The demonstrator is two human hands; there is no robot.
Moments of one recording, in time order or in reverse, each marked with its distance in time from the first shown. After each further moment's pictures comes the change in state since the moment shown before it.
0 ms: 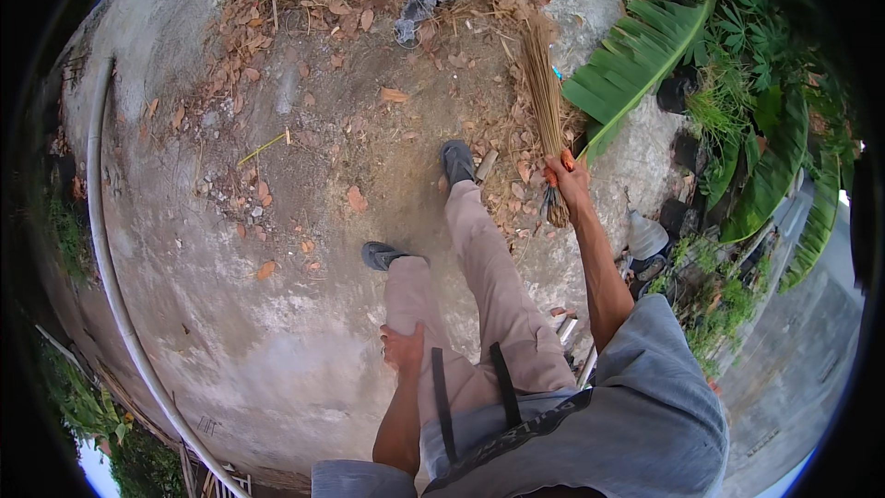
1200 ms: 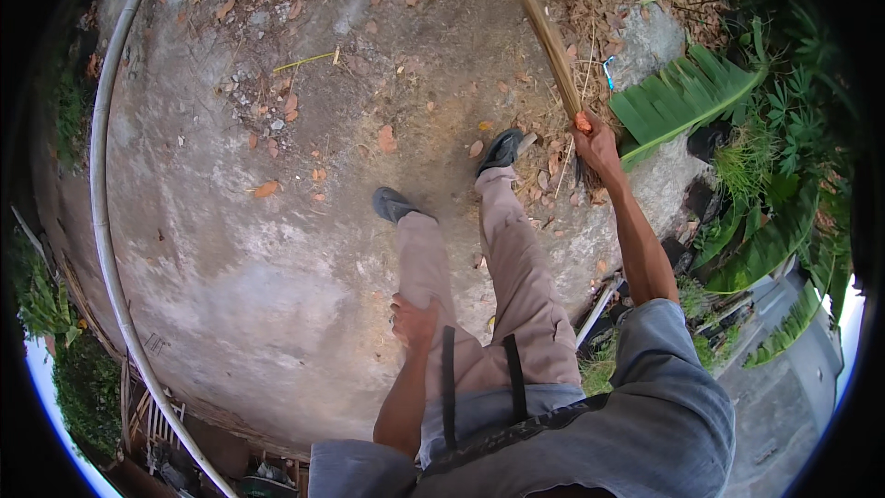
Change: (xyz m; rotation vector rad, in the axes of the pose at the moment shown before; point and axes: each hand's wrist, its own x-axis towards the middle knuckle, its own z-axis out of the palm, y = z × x) left_hand -0.033 -0.036 0.026 -0.211 -0.056 -0.074; right_hand 0.014 -0.035 0.074 -0.820 -0.163 -0.490
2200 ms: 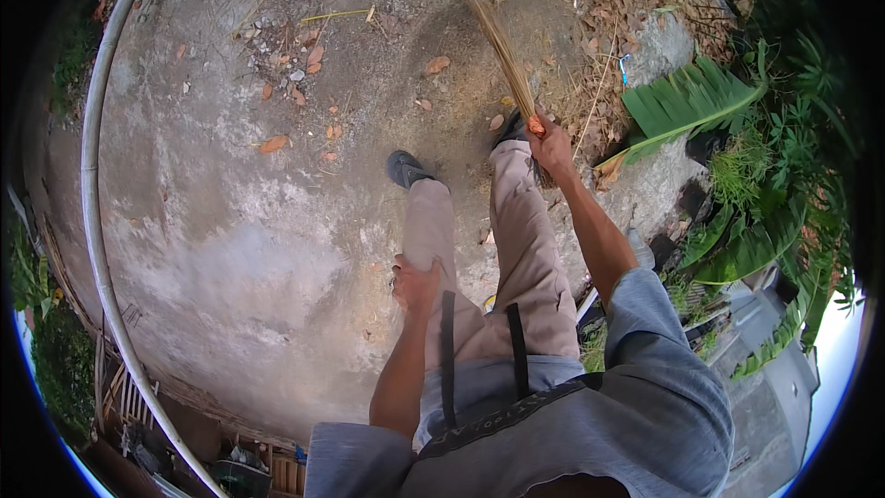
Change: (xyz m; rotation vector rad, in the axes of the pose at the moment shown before) left_hand 0.038 -0.056 -0.025 -0.100 -0.081 0.046; right_hand -0.092 -0.066 0.143 -0.105 -0.041 -0.114
